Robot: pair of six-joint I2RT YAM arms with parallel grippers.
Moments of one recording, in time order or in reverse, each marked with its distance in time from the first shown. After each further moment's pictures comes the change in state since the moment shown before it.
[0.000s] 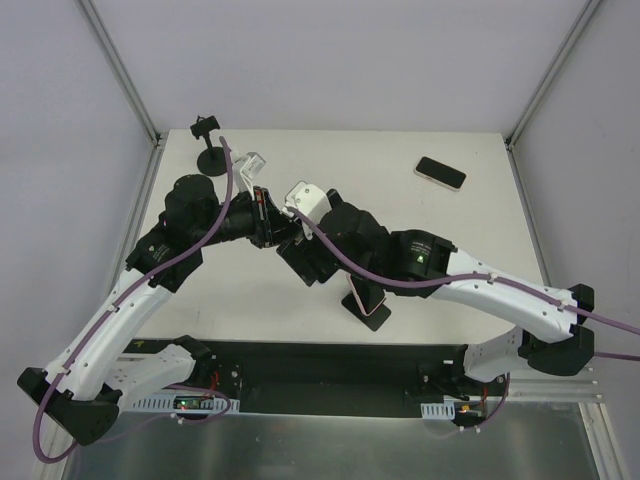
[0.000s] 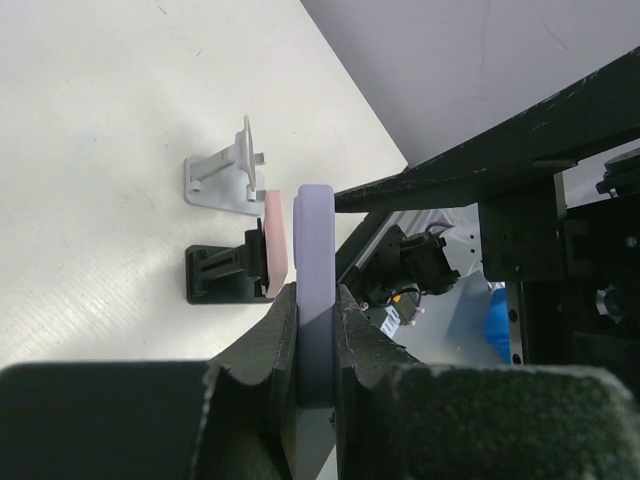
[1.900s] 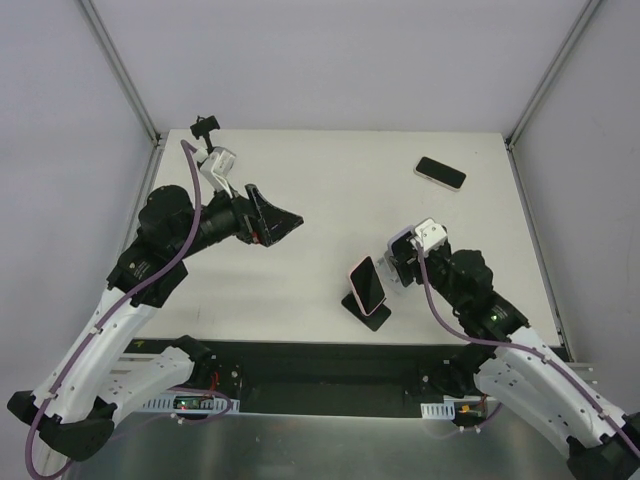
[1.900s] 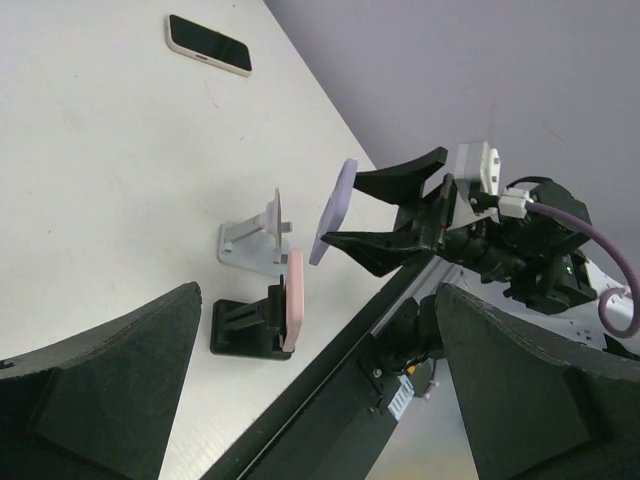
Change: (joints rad) left arm 0.013 -0.107 -0.009 0.045 -0.176 -0.027; right arm -0.617 -0.830 -1.098 0.547 -0.275 -0.251
